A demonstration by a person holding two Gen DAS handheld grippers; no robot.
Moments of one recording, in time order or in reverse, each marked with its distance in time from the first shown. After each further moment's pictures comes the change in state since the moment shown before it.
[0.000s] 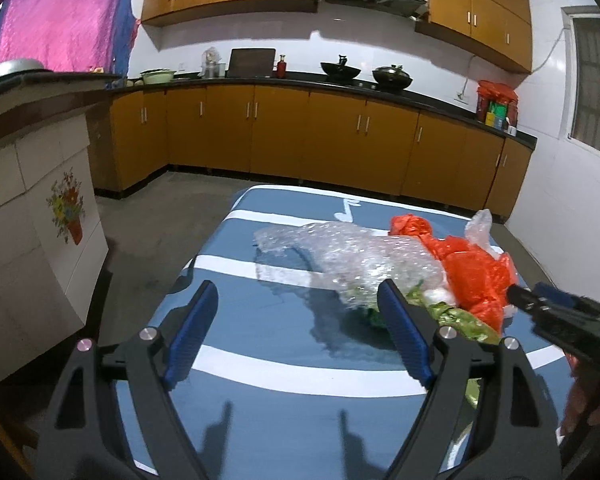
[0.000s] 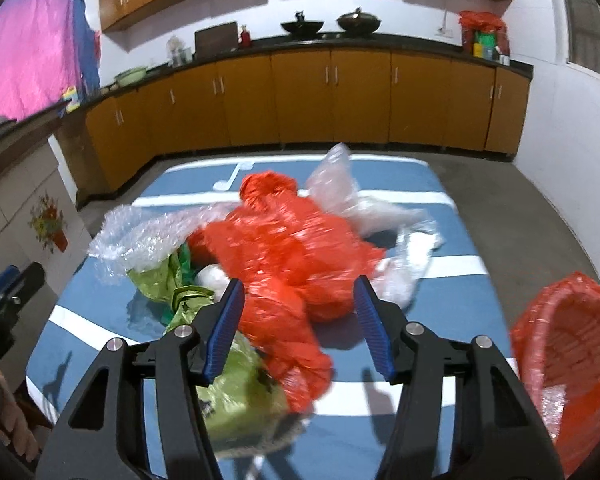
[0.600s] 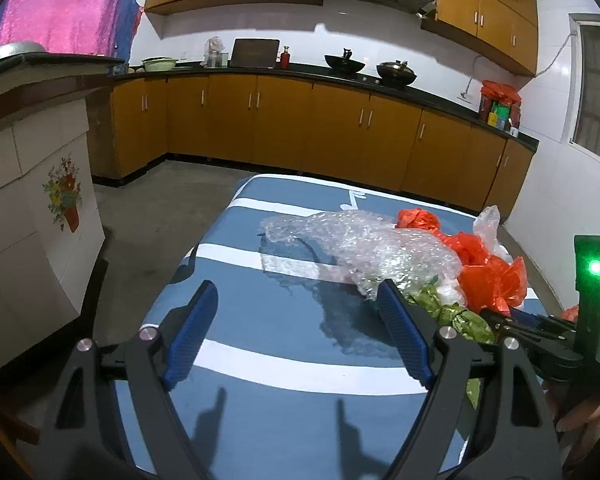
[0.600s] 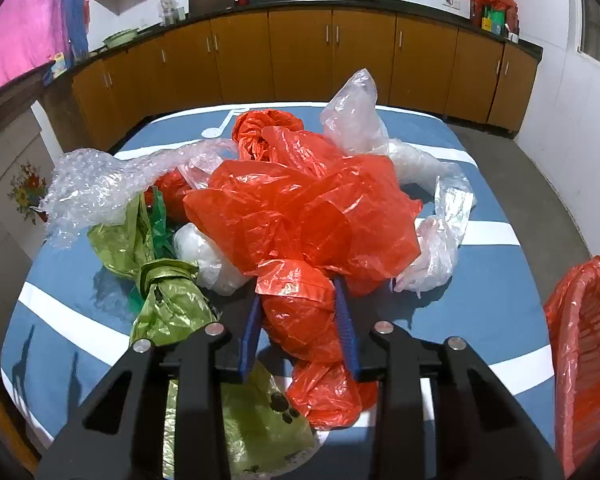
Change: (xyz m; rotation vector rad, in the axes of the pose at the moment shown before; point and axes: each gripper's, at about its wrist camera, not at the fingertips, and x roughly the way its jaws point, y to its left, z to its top) left arm 0.011 0.009 -0.005 -0.022 0.026 -0.017; right arm 0.033 0.003 -0.016 -0.004 0.120 -0.025
